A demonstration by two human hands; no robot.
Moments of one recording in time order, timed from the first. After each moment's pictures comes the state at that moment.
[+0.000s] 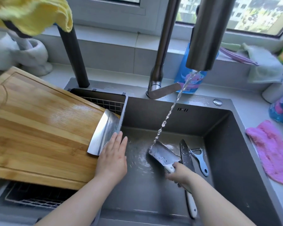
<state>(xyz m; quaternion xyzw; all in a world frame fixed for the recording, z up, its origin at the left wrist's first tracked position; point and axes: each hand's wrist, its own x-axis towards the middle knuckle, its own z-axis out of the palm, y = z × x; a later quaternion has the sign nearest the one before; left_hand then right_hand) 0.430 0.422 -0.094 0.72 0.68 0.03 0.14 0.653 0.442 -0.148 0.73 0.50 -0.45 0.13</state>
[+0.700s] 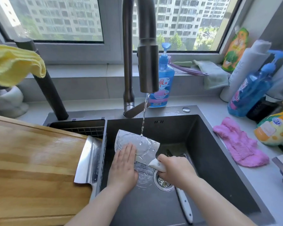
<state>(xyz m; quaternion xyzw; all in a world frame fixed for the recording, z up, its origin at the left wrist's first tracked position) 0.480 0.437 -0.068 0.82 0.56 0.08 0.05 0.643 0.418 -0.045 0.66 0.75 -0.09 0.05</state>
